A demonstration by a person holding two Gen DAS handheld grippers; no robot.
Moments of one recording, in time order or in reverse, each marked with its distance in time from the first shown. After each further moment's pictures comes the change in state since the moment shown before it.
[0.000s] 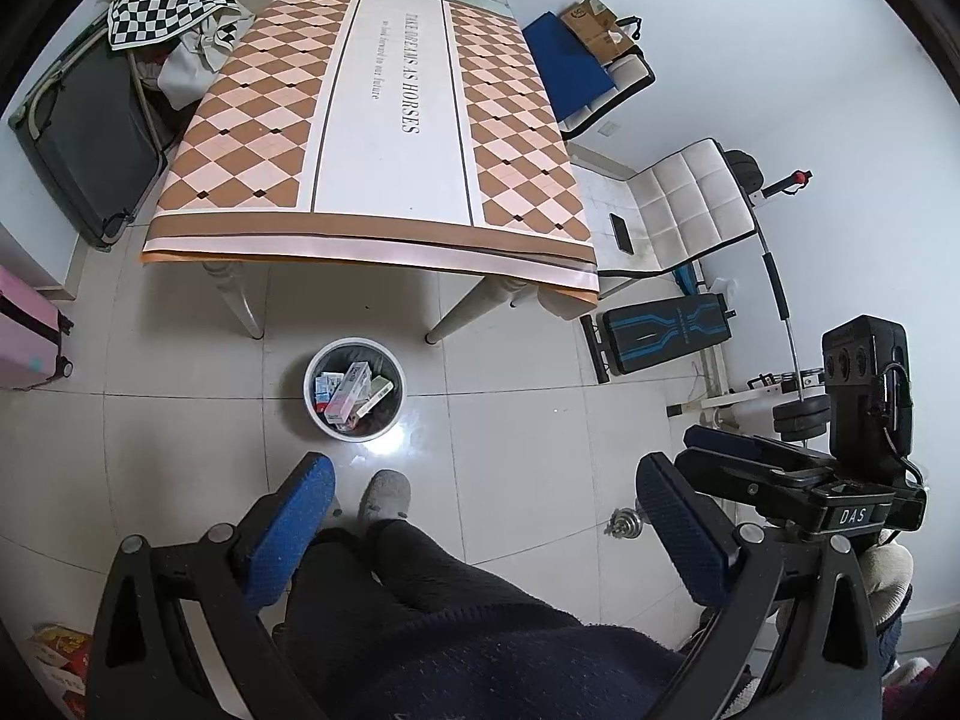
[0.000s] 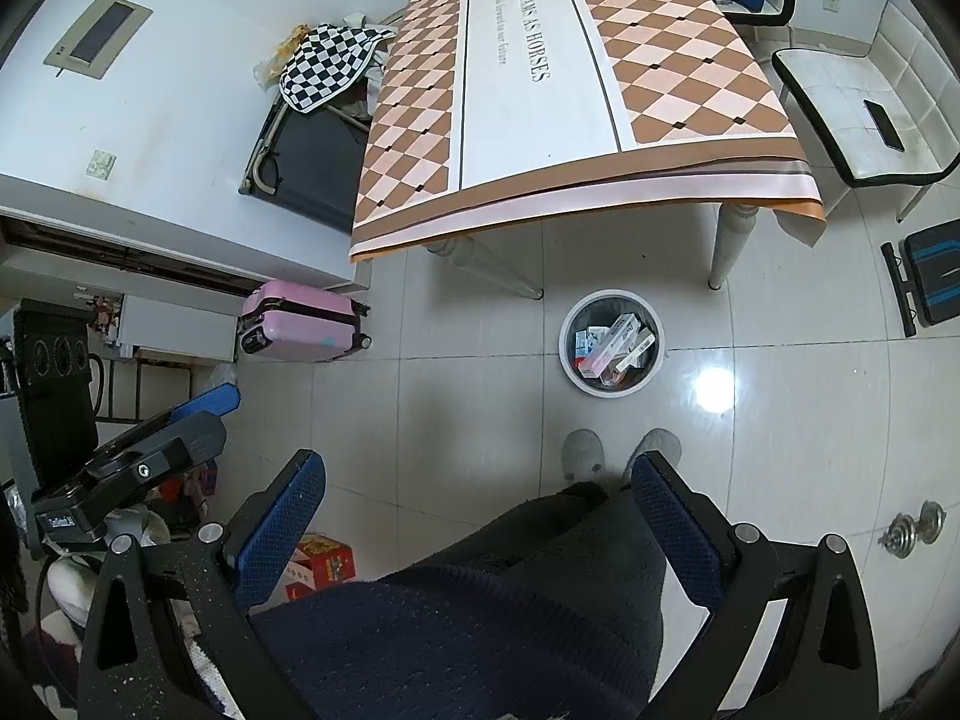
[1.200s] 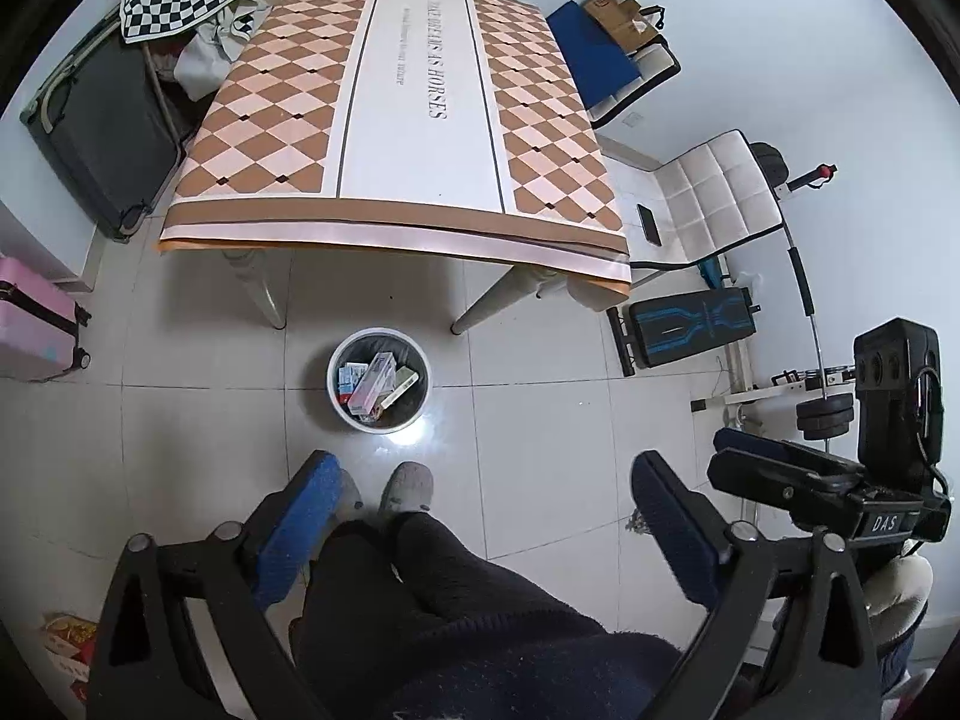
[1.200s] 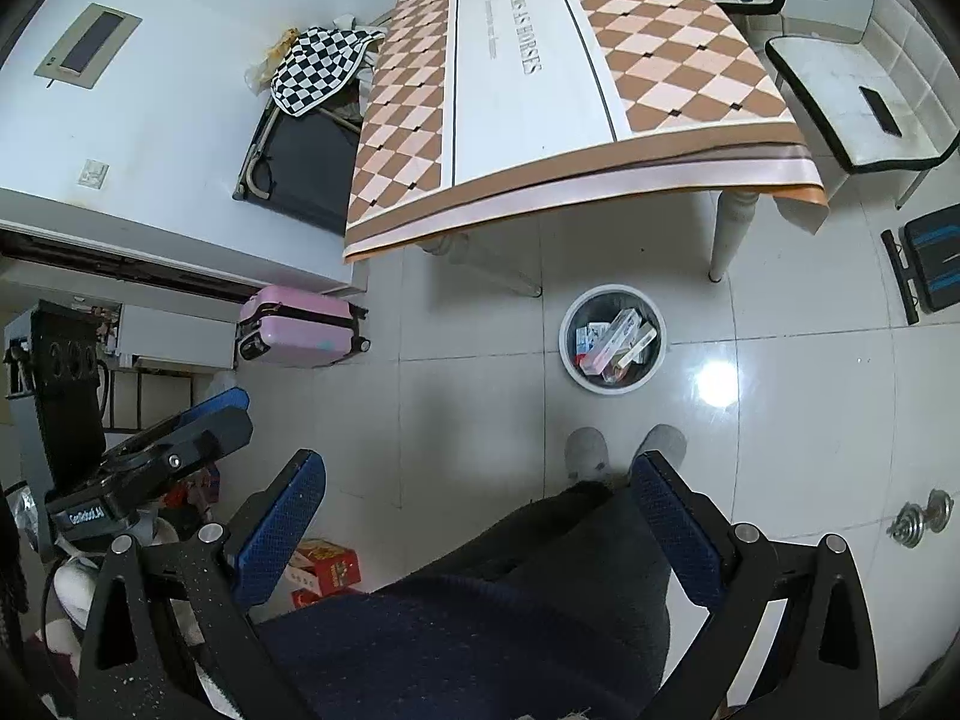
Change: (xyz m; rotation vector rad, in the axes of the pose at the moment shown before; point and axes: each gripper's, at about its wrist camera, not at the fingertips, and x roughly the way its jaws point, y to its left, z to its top) left arm 0.015 0.011 -0.001 -0.013 0.021 0.057; right arm 0.008 -0.007 -0.007 0.020 -0.003 0.003
